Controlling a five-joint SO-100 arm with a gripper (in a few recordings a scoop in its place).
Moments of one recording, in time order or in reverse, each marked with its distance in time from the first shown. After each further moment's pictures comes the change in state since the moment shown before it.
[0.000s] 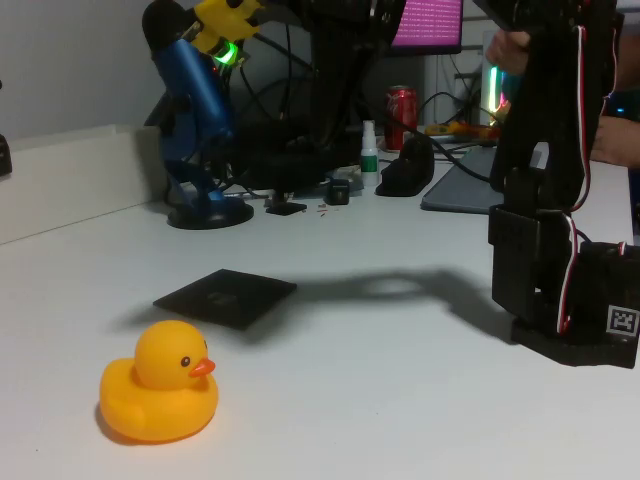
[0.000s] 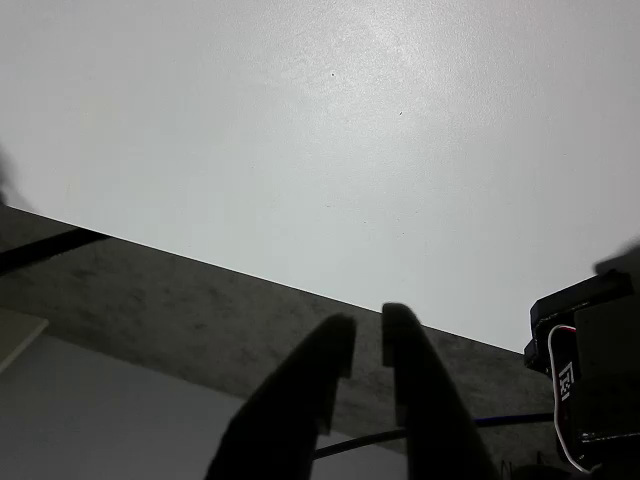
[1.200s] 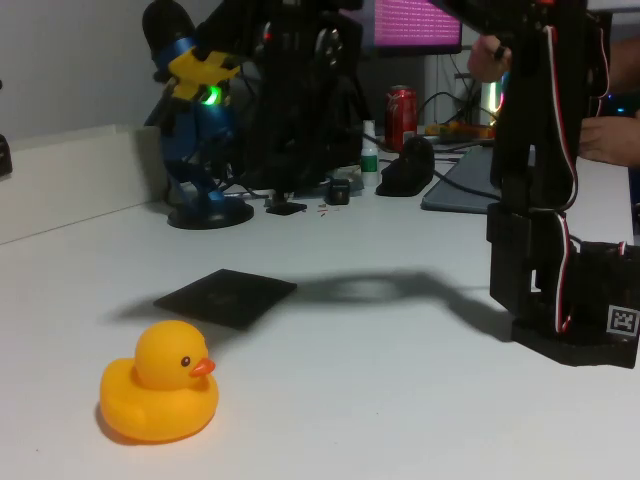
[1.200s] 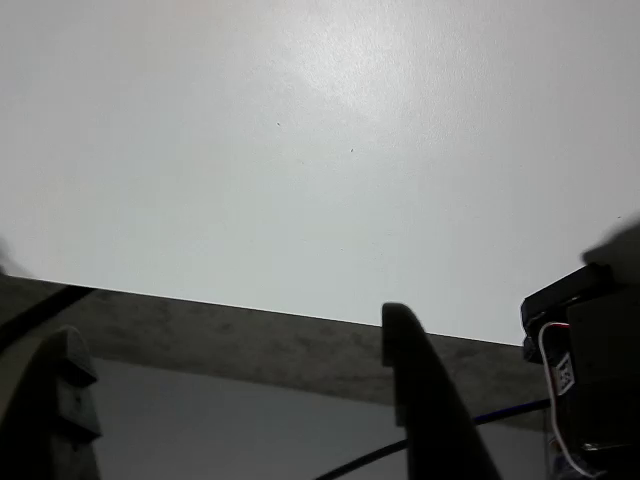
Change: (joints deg) arm 7.7 -11.5 -4.3 -0.1 0.0
